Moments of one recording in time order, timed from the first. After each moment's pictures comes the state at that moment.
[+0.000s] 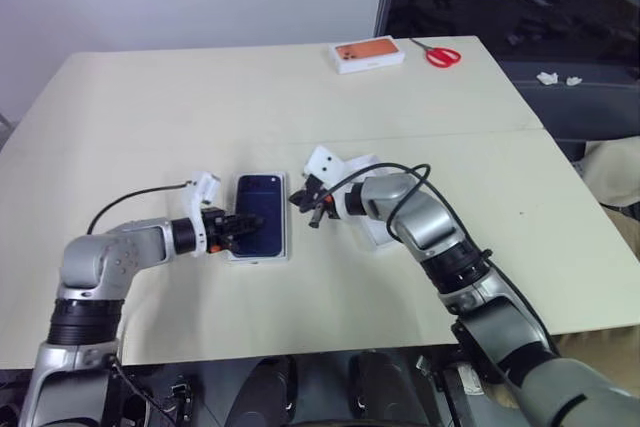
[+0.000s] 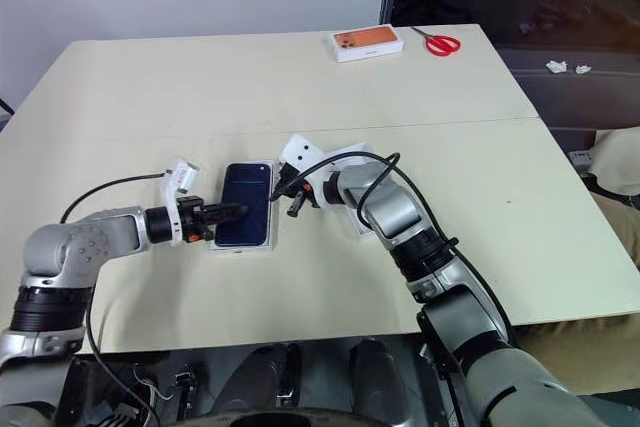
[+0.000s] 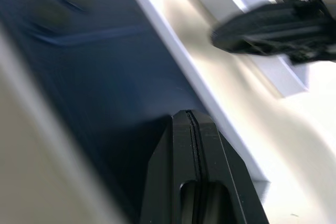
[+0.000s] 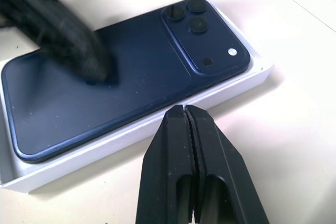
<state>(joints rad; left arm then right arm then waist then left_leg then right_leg) -0.37 0.62 0.13 -0.02 -0.71 1.02 -0.71 -0.76 -0.23 0.38 0.18 0.10 0.65 0.79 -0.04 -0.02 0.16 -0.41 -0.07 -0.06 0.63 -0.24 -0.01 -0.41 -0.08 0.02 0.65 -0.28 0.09</state>
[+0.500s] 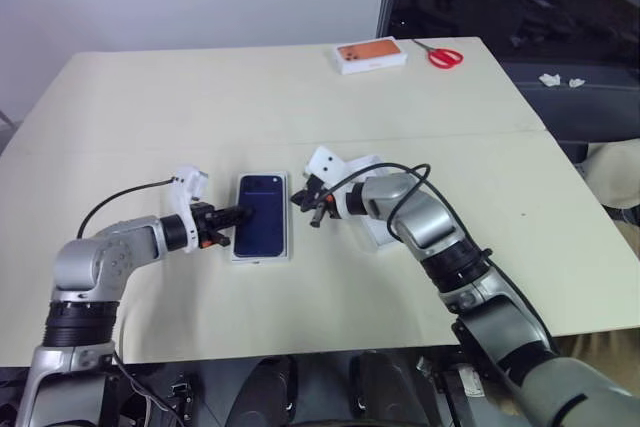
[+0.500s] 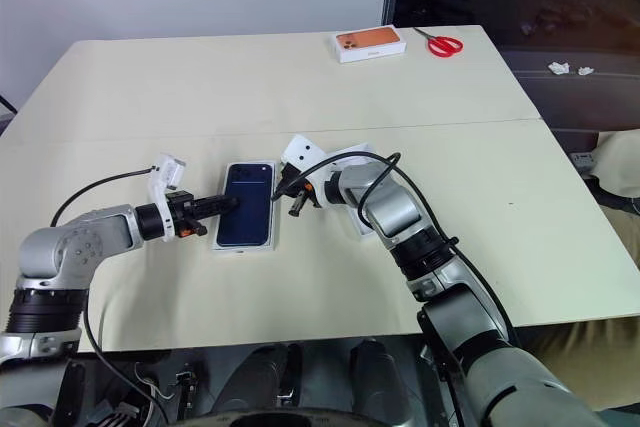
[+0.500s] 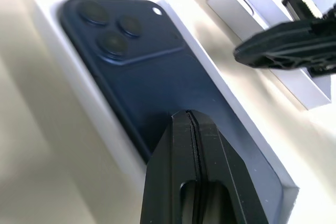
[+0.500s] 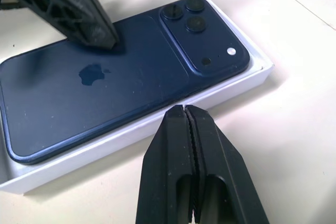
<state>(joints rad) -0.35 0.61 0.12 0.00 -0.68 0.97 -0.73 -0.77 -0.24 0.38 0.20 0.10 0.63 0.79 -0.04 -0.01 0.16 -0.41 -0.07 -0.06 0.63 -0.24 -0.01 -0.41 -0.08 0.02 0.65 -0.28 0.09</state>
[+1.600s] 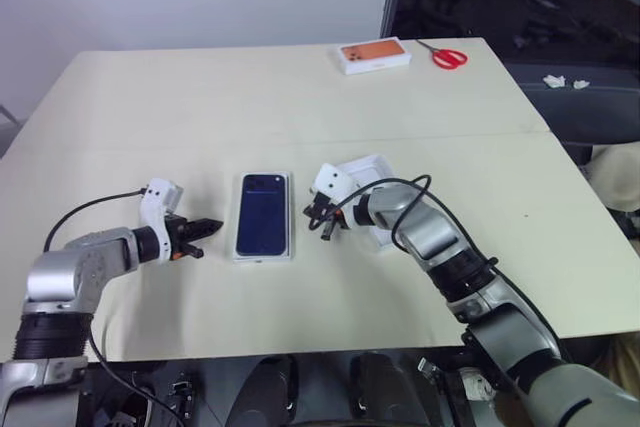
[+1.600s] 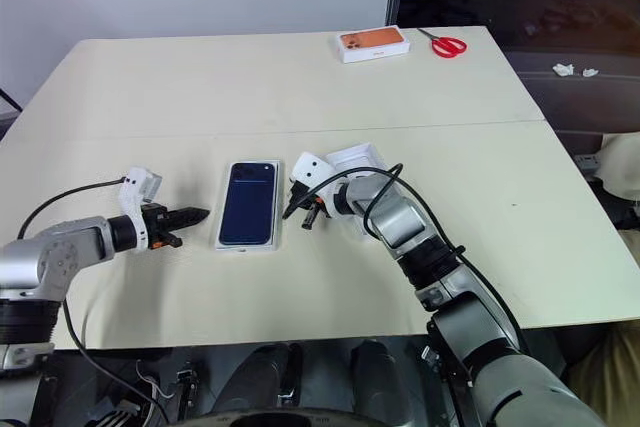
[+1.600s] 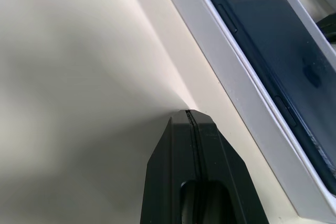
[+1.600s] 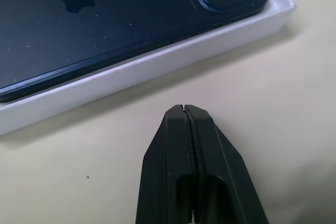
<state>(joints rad) -0.29 0.68 0.13 0.06 -0.55 0.86 -0.74 -0.72 -0.28 0.43 0.21 0.00 0.58 0.81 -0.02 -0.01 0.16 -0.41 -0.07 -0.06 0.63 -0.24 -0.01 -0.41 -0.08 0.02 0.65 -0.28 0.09</state>
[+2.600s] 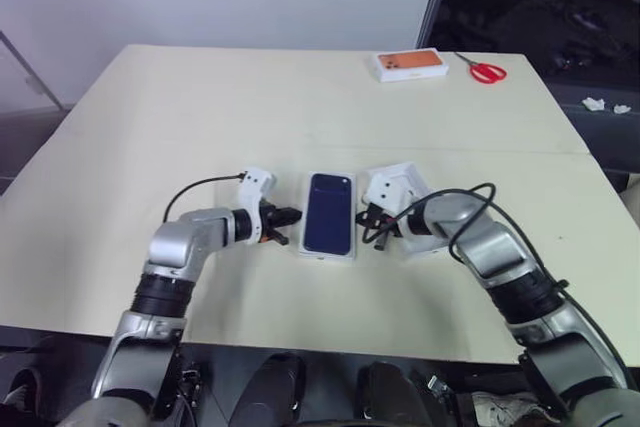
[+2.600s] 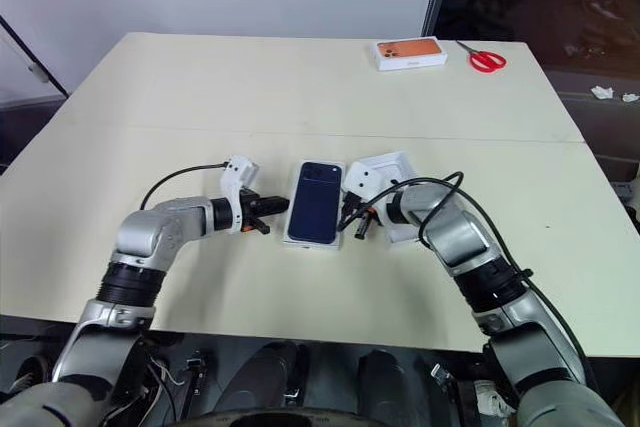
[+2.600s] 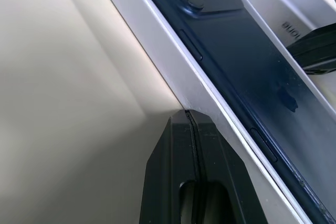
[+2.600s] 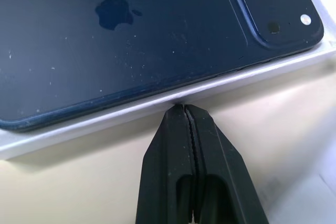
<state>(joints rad) -0.55 0.31 -0.11 0.16 -0.38 0.88 -0.73 -0.52 -0.60 0.31 -0.04 -0.01 0.65 0.91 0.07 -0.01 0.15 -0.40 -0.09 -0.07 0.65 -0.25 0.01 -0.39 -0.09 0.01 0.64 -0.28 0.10</state>
